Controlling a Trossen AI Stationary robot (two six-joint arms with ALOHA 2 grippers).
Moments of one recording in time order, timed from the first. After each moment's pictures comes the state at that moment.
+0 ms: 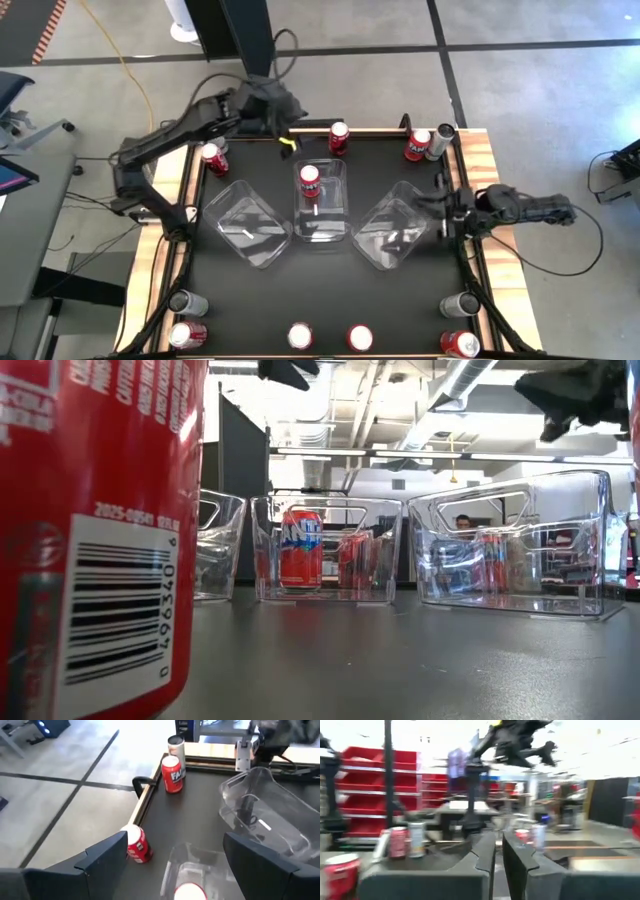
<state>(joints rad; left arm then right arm) 0.36 1.53 1.83 -0.80 -0.07 0.18 0.11 0.01 0.15 0.13 0.22 -0.10</state>
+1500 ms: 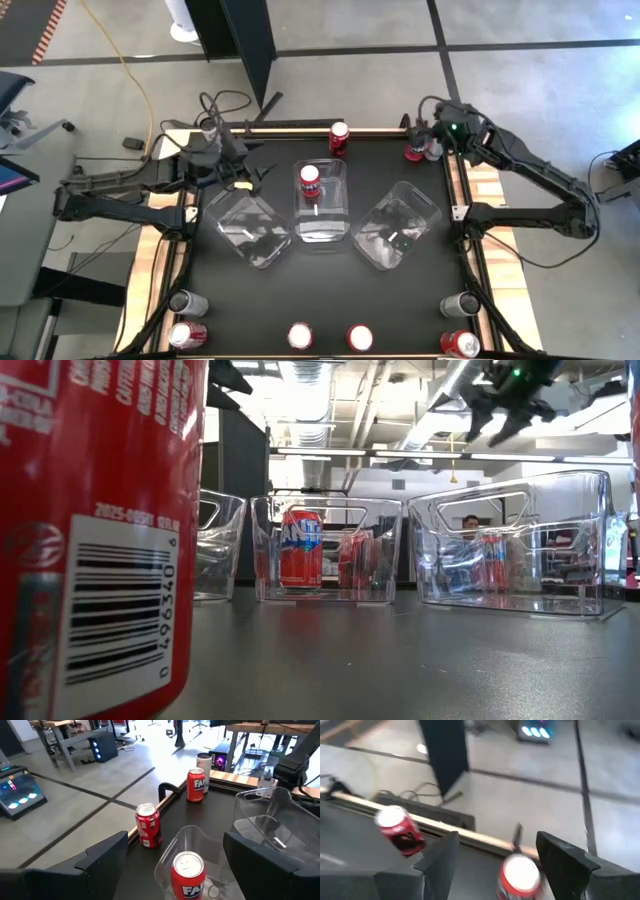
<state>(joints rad) 0.18 0.91 0.91 -0.24 -0.41 -0.02 -0.61 0.95 1.07 -0.74 0.56 0.39</state>
